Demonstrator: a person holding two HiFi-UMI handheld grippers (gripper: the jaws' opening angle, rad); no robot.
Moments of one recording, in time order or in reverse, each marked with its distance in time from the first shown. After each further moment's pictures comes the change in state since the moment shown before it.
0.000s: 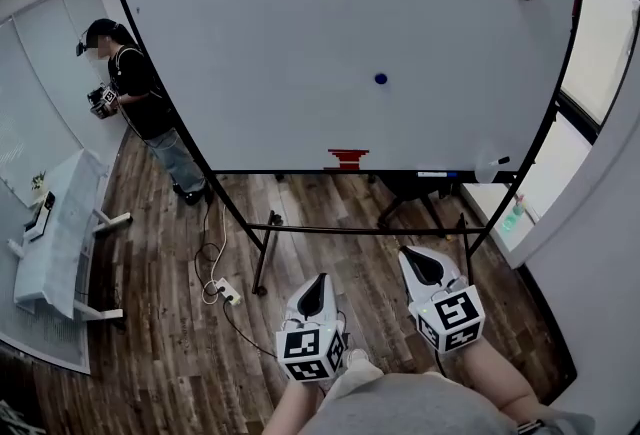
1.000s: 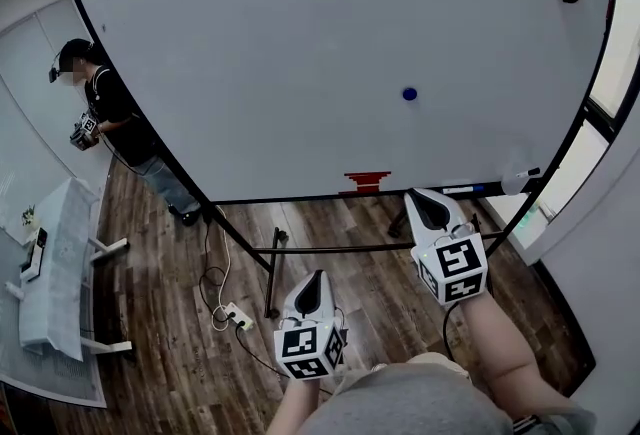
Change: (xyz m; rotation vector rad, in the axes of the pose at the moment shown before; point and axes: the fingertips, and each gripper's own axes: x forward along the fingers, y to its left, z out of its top) left arm 0.116 0.111 0.032 0.014 0.013 -0.029; right arm 0.187 -0.080 0.066 -0.097 -0.080 -0.182
